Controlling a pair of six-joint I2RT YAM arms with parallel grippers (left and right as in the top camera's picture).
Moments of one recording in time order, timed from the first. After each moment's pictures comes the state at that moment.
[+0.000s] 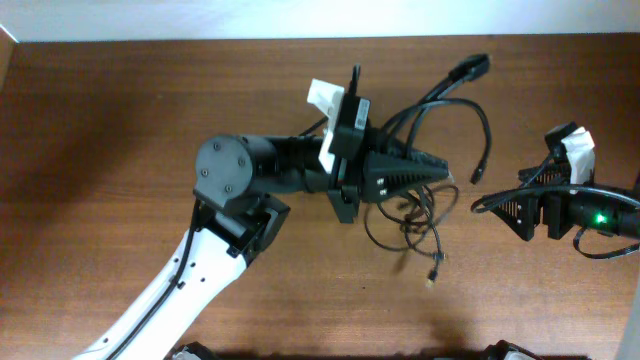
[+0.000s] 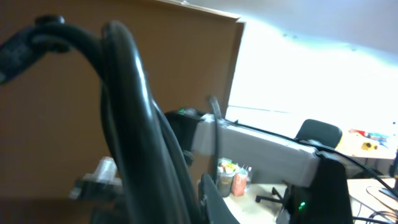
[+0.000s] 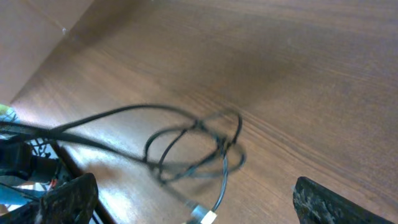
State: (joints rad) left arm -0.62 1.34 1.24 0.70 1.07 -0.64; right arm -0.47 1.29 1.39 -1.46 -0.93 -0.82
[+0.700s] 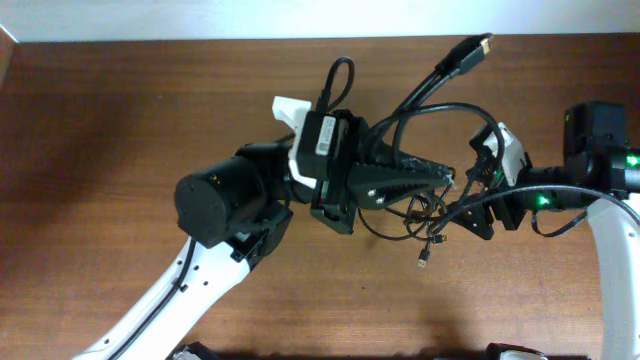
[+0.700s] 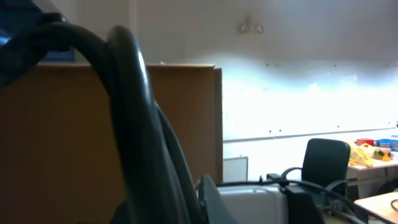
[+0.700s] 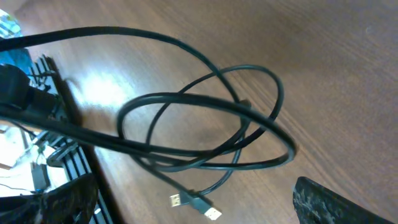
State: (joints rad) left arm -0.65 1.34 1.25 1.01 0.97 -0.73; right arm -0.15 1.38 1.39 -1.38 -0.79 -0.87
